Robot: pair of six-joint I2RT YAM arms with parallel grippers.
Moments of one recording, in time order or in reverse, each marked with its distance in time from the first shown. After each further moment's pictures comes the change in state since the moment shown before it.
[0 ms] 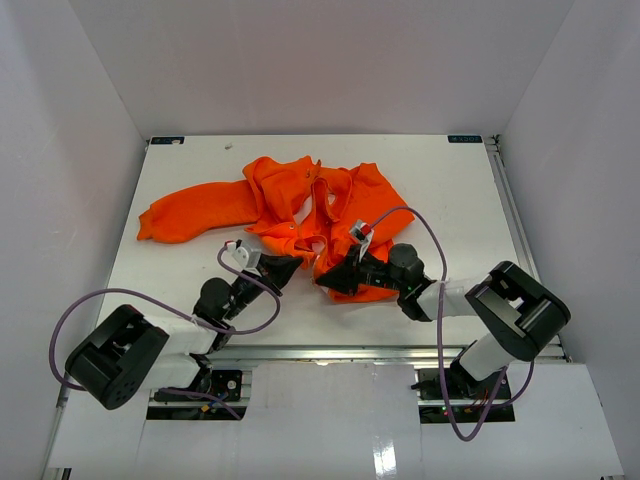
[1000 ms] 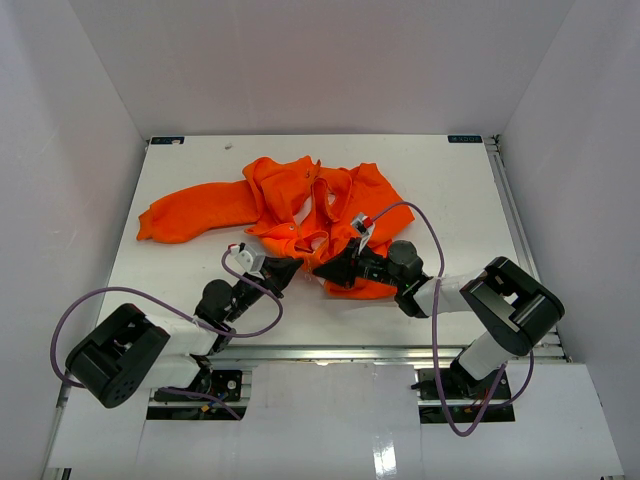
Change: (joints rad) left arm -0.031 0.008 -0.008 0.001 -0.040 0.067; right arm 0.000 0.039 0.035 0.069 0.047 0.061
